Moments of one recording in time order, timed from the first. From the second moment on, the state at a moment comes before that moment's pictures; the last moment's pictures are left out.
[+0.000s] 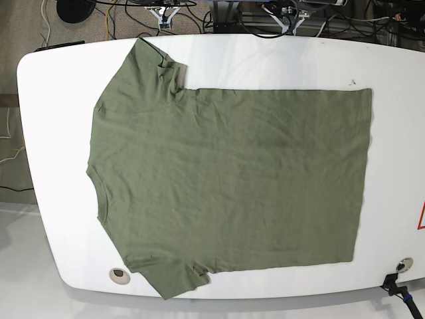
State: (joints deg) left arm -0.2 -2.2 -1.3 0.6 -0.9 -2.3 2.0; right arm -1.1 -0.1 0.2 -1.4 1.5 0.6 -2.1
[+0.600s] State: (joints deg) left arm -0.3 -2.4 -1.3 1.5 -1.5 -2.6 1.3; right arm -1.1 0.4 0.3 -0.9 1.8 1.5 -1.4
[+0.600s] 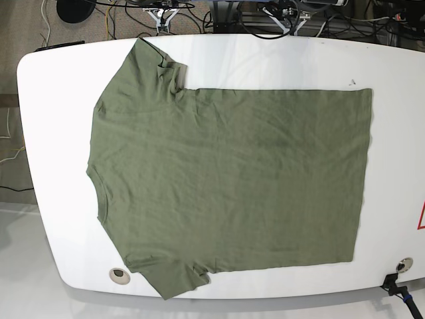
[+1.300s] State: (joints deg) left arm 9.3 -9.0 -0.9 16.2 -1.8 -2.4 -0.6; right arm -4.8 1.9 -0.1 0.5 2.1 2.6 -2.0
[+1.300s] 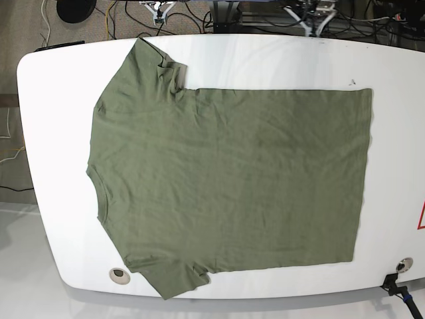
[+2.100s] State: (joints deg) left arm 29.4 -18.1 1.0 43.0 -1.7 -3.0 -2.4; right arm -30.4 6.9 1.0 37.7 2.5 3.5 -2.1
